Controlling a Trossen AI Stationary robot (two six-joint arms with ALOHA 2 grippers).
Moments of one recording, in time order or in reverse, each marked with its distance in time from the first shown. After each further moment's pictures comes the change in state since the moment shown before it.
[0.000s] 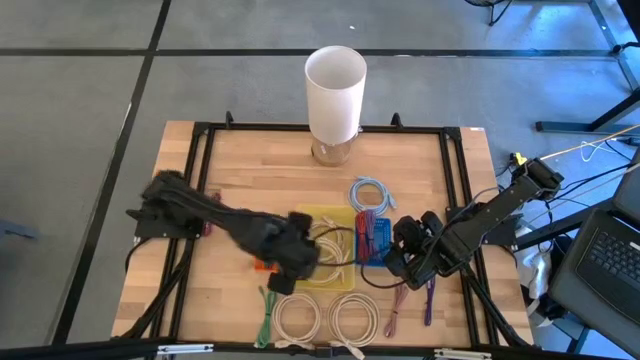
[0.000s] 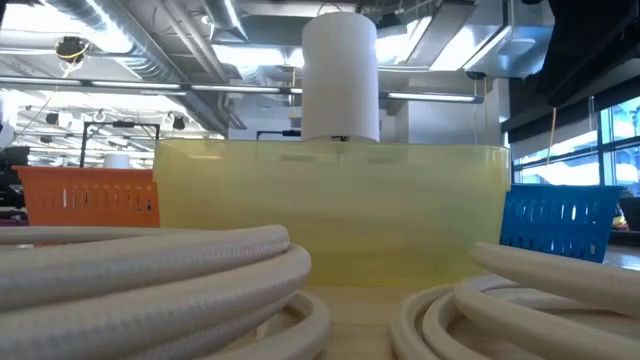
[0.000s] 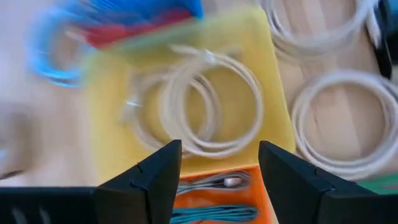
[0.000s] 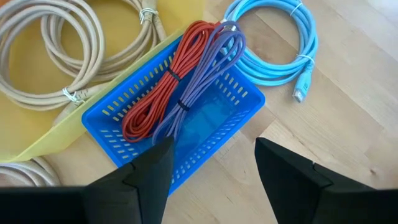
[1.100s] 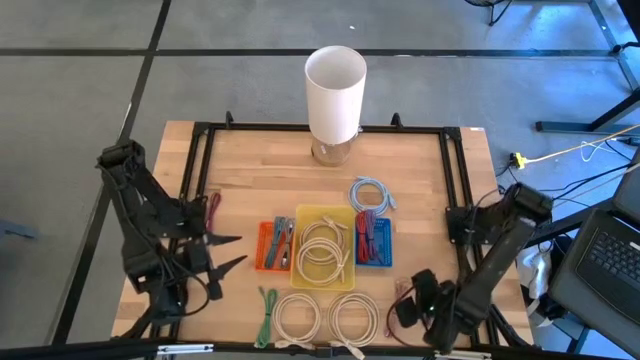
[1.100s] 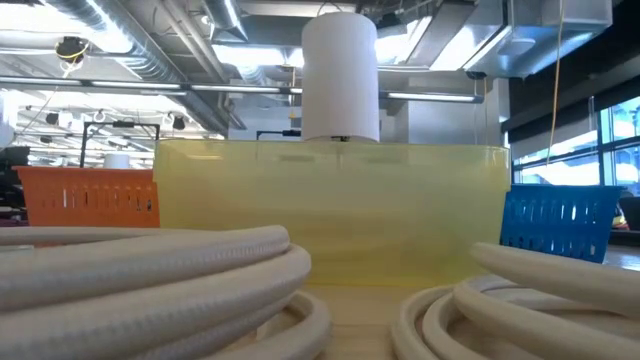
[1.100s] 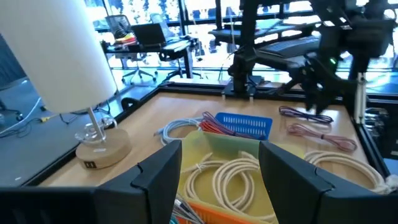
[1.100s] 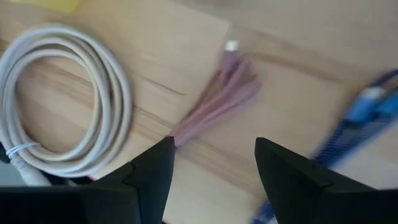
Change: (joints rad) left arm -0.695 -0.510 -0.789 0.169 -1.151 -1.087; right arm 0.367 0.267 0.000 0.287 -0.244 0.812
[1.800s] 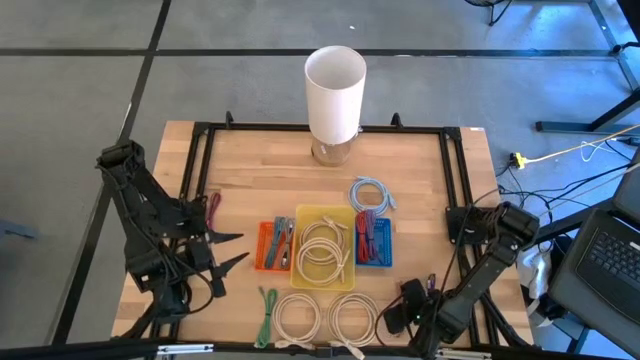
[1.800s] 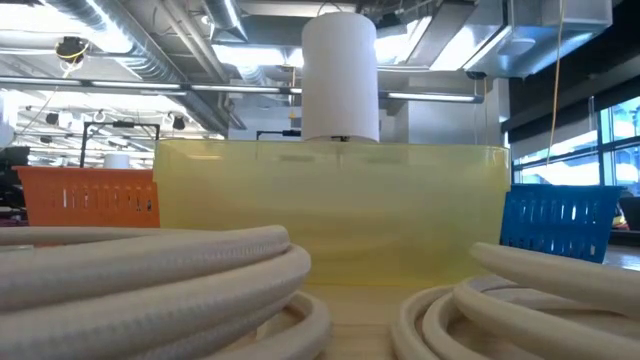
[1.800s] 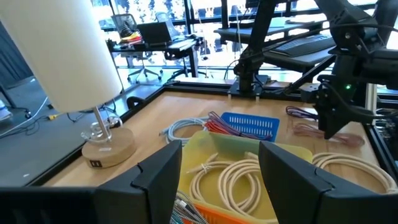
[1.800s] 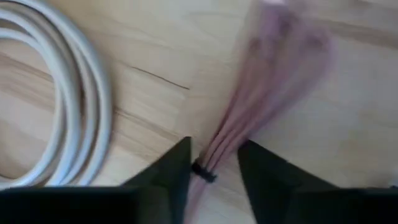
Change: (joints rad) left arm 0.023 0.000 0.000 0.001 0.004 0.007; right arm -0.030 0.199 0.003 0.150 0.007 0.001
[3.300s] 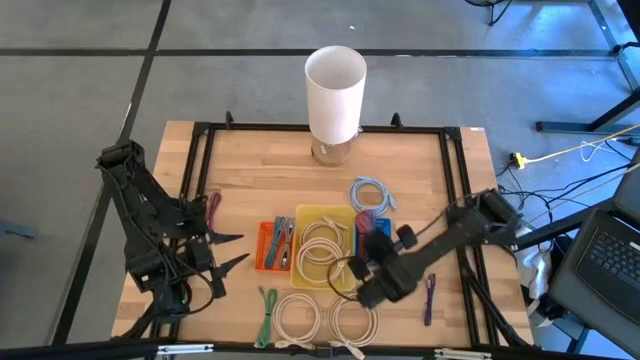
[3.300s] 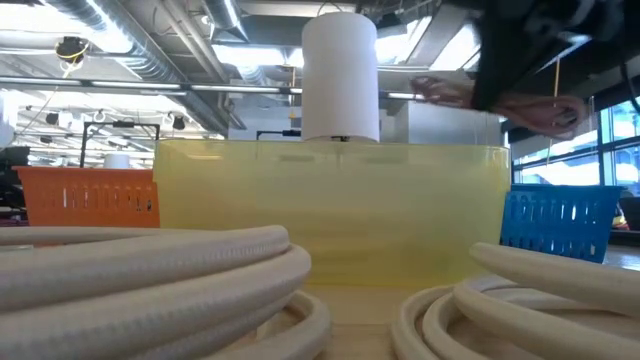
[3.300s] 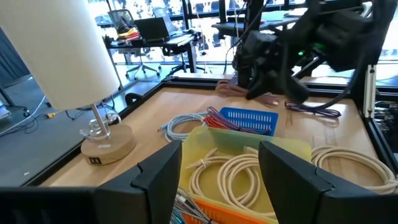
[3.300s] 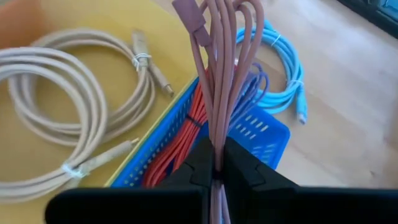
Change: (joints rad) left arm 0.000 0.000 0.000 0.004 0.023 0.016; right arm -0.402 0.008 0.425 -0.687 0.363 -0.605
